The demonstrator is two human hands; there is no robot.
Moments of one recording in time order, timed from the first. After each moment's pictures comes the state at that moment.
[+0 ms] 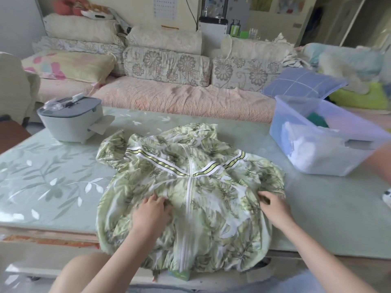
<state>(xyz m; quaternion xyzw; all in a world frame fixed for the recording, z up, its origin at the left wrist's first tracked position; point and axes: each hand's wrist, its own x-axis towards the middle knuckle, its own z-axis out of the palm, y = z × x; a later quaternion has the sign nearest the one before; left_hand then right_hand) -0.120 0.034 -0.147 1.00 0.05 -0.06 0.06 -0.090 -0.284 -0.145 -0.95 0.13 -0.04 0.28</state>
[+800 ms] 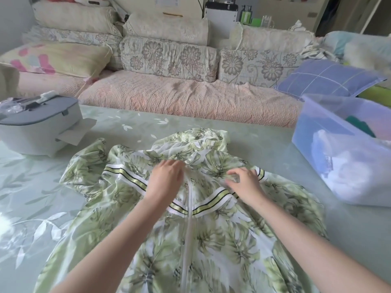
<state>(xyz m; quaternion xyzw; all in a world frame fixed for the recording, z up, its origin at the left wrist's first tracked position) 0.080 0.013 -0.142 0.96 -0.07 0.20 0.18 0.096 -0.211 -0.140 -0.96 -0.02 -0.03 0.27</state>
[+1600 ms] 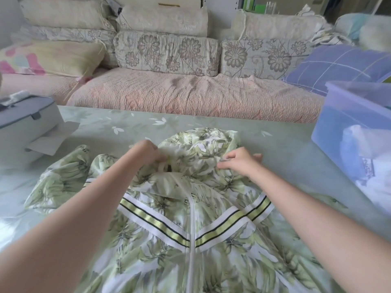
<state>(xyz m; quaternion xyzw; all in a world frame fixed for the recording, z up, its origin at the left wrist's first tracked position) 0.212 0.065 -0.112 0.96 0.13 -0.10 0.22 0.203 -0.187 -0.128 -0.95 0.03 0.05 0.30</state>
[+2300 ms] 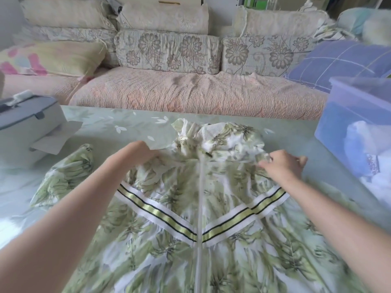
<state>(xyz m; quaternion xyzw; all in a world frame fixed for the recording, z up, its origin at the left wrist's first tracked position) 0.210 0.088 -0.117 0.98 0.09 -0.09 0.12 0.202 -0.259 -0.154 -0.97 0.17 -0.11 0.14</state>
